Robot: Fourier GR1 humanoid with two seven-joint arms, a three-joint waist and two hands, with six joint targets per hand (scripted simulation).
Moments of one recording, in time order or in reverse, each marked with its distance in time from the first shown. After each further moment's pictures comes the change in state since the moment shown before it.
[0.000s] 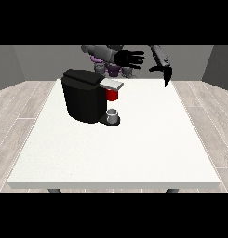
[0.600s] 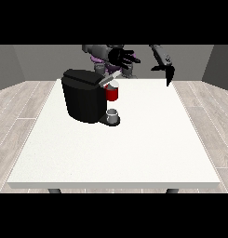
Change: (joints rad) left arm 0.012 0.021 0.022 -0.059 0.017 -0.015 0.048; right arm -0.100 -0.013 -0.221 0.023 0.093 -0.048 0.107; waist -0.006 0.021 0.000
